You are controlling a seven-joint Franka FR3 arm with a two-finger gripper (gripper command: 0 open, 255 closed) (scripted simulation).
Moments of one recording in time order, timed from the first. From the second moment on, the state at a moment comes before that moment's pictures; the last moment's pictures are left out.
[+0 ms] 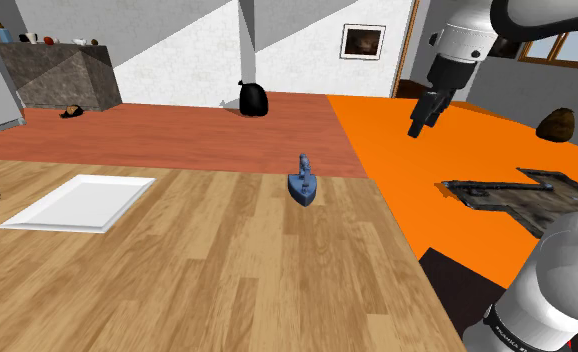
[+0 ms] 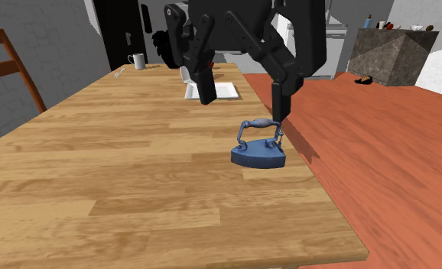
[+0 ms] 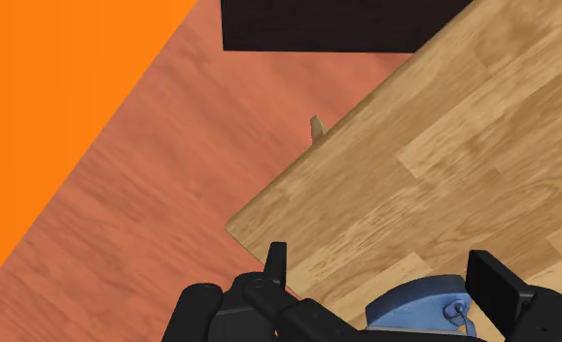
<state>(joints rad) -0.02 -0.82 0.00 -2.33 -0.07 1.68 -0.04</state>
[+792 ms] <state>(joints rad) -0.05 -0.40 0.12 -2.11 -0.06 1.78 0.17</state>
